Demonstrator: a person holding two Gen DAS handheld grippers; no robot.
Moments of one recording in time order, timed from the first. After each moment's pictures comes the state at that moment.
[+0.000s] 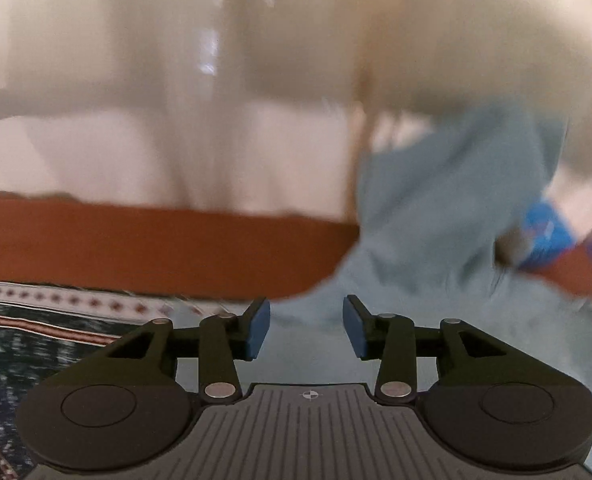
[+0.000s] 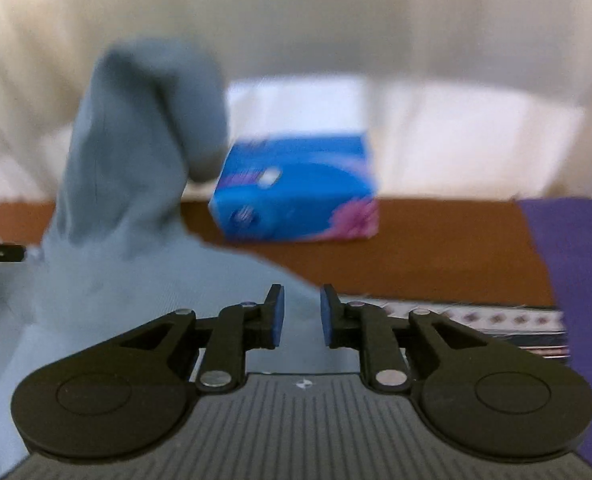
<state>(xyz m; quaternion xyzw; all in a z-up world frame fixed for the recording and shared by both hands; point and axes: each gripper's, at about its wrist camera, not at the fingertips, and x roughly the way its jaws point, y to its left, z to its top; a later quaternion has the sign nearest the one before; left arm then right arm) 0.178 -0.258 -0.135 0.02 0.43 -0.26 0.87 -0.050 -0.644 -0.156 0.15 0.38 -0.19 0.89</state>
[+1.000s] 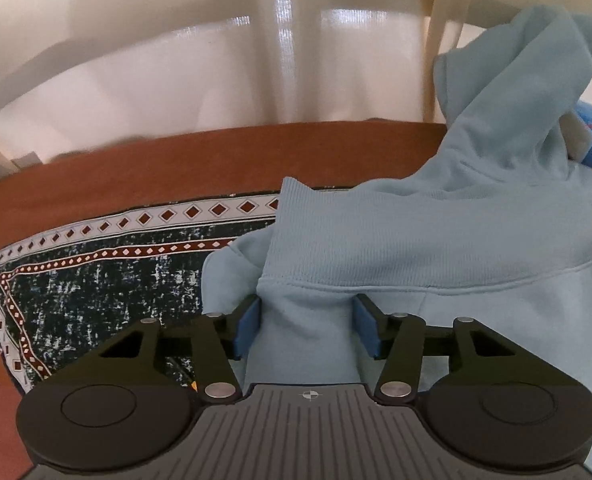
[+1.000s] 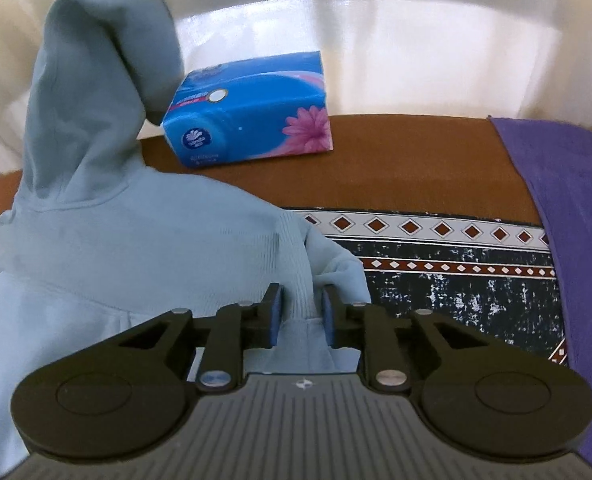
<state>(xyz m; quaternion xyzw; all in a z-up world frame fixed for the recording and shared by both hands) 0.159 -0.209 -0.175 0.13 0.47 -0.21 0.85 -0.060 -0.652 -0.190 0.18 0.46 -0.20 0.85</state>
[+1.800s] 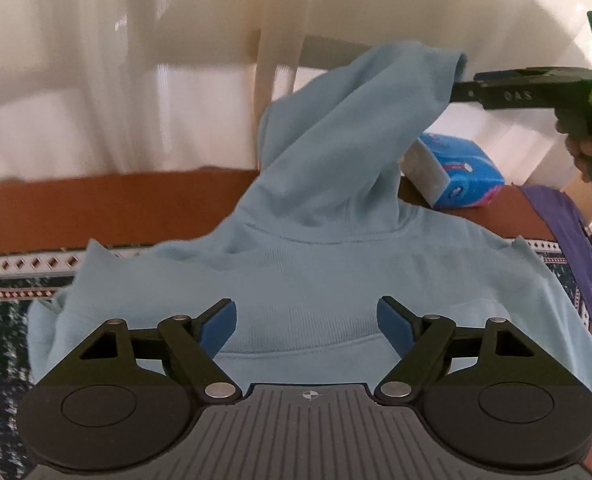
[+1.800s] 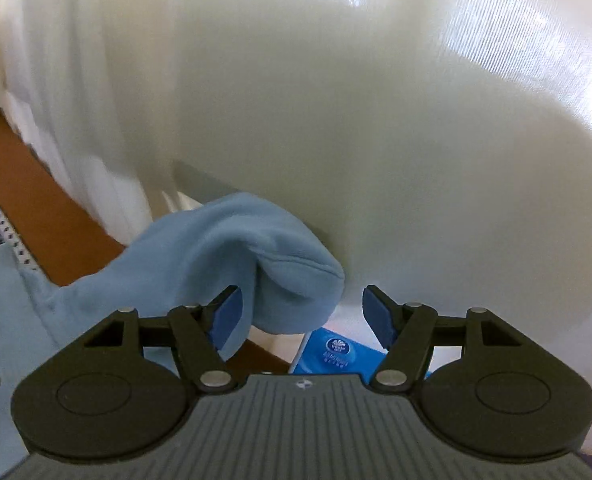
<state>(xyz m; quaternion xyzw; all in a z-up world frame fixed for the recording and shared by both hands) 0.126 -0.296 -0.142 0.05 0.47 -0.34 0.81 0.107 -0.597 -0.089 -0.07 0.36 -0.08 0.93</state>
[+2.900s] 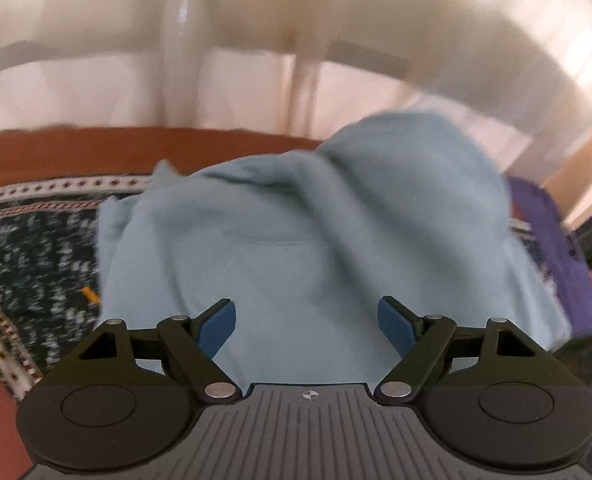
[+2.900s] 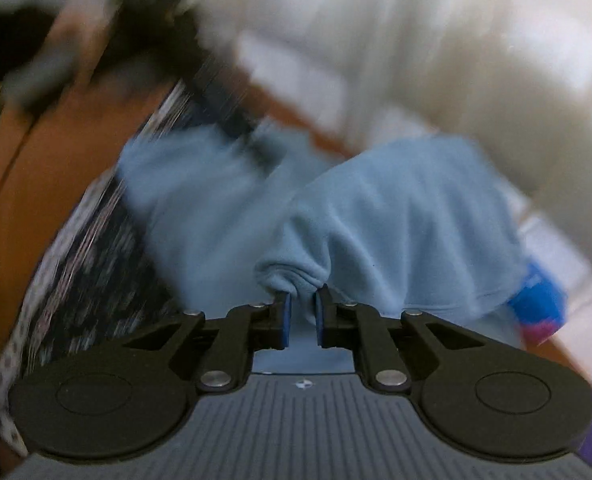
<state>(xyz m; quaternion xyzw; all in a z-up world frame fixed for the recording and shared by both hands) 0.069 -0.206 -0.106 0.02 0.48 -0.34 0.81 -0.132 -0.394 -0.135 -0.17 0.37 0.12 0.90</state>
